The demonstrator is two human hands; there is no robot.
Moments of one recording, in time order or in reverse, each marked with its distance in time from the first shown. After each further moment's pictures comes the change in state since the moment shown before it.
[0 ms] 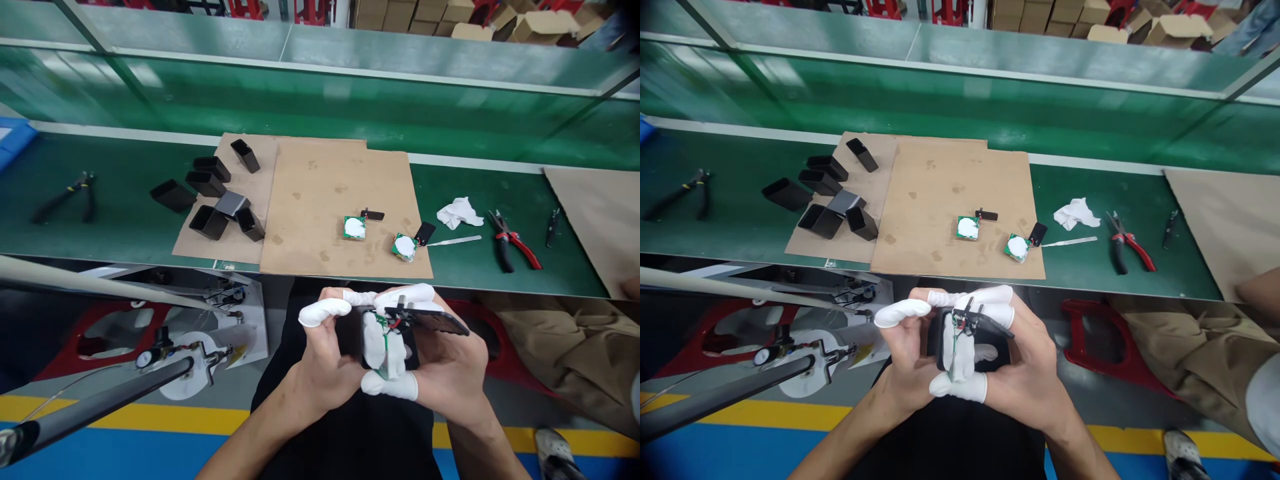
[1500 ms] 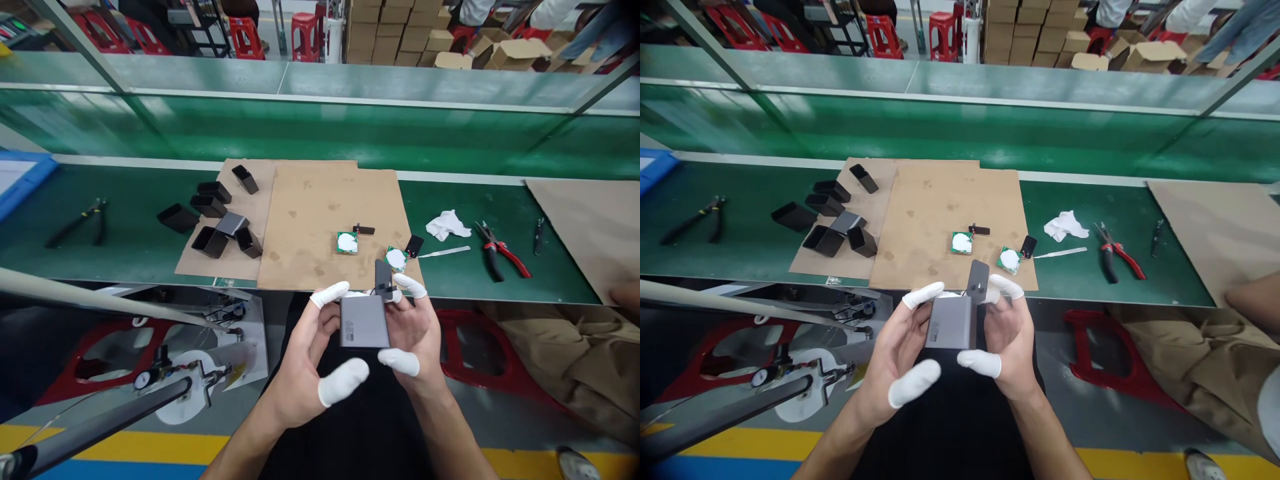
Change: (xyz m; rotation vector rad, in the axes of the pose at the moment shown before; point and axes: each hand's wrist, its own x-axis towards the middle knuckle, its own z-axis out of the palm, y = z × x) left_hand 0.023 0.036 -0.020 -0.282 -0.089 -0.470; right_hand 0.008 0.038 0.022 0.586 0.284 0.180
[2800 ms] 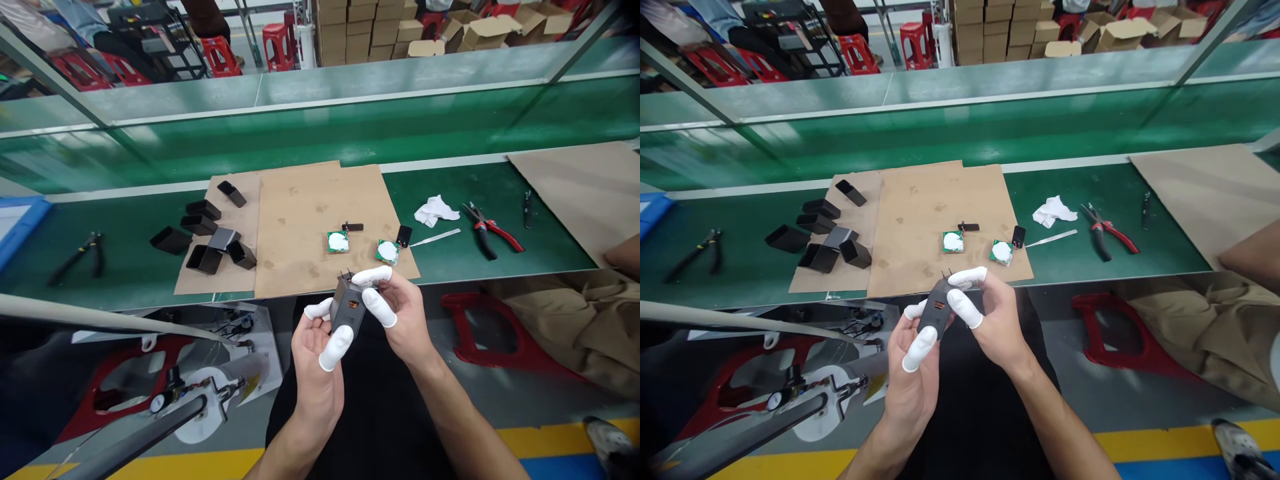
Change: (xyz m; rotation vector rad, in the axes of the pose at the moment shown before) left_hand 0.002 -0.023 0.038 -0.236 0.523 -0.076; right_hand 0.025 -0.010 0.006 -0.363 0.011 -0.045
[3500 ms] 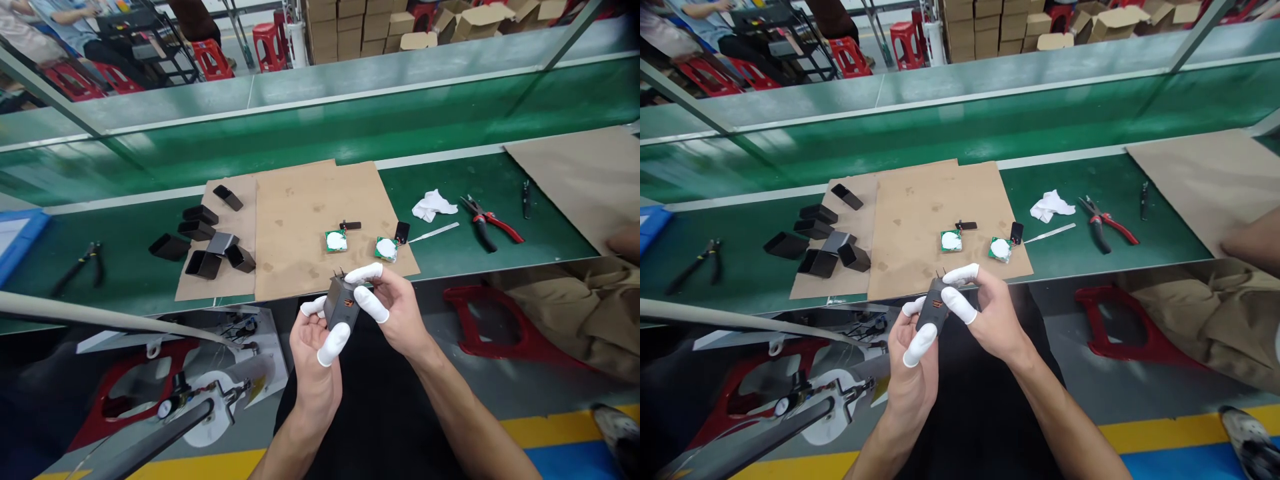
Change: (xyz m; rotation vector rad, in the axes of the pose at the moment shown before) left_hand 0.011 -0.008 -0.010 0.005 -0.001 0.057; right_hand 0.006 0.002 0.002 -0.016 -0.071 -0.003
